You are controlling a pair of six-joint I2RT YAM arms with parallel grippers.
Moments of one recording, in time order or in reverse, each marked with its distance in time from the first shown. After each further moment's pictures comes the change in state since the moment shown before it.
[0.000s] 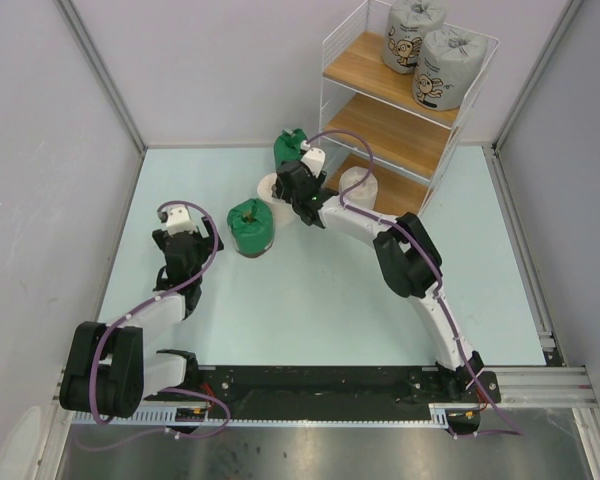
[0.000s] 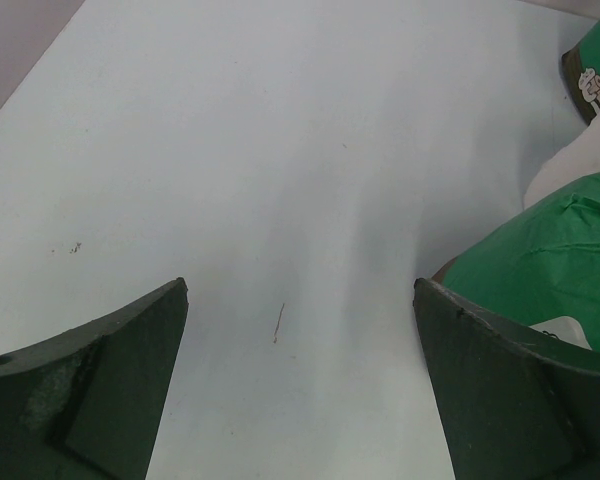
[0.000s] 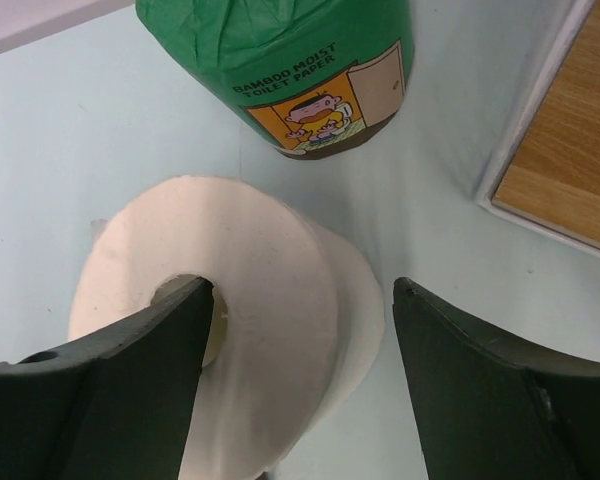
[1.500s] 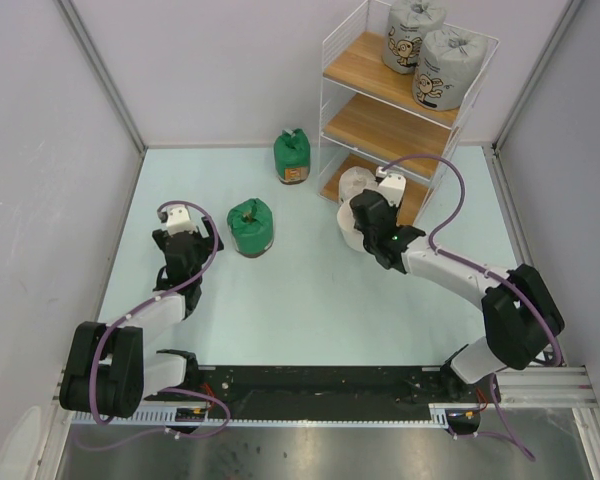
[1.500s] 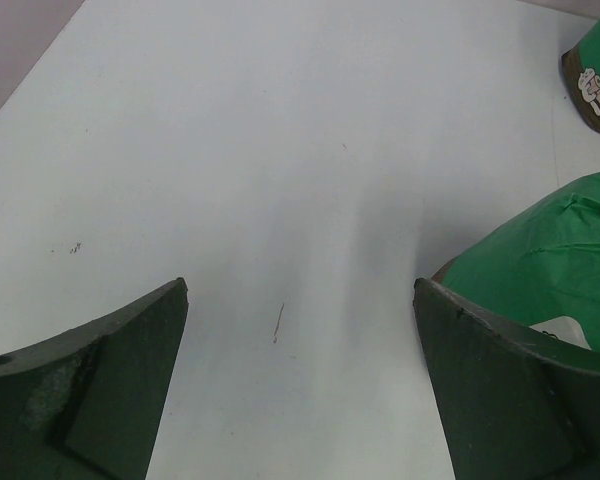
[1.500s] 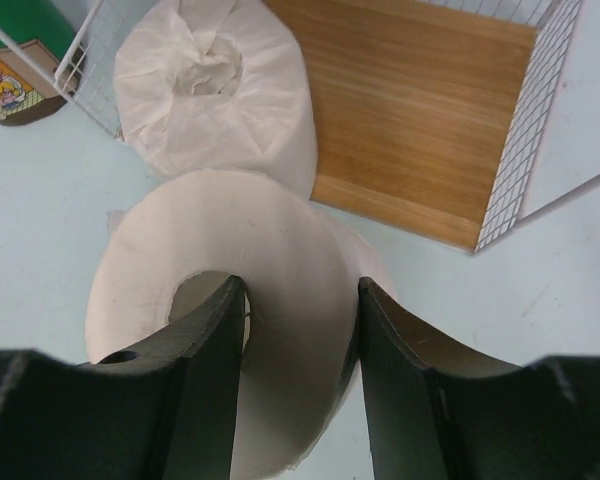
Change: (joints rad) left arm 0.000 0.000 0.000 0.000 0.000 0.000; right arm -0.068 -0.818 -0.882 0.021 0.198 -0.155
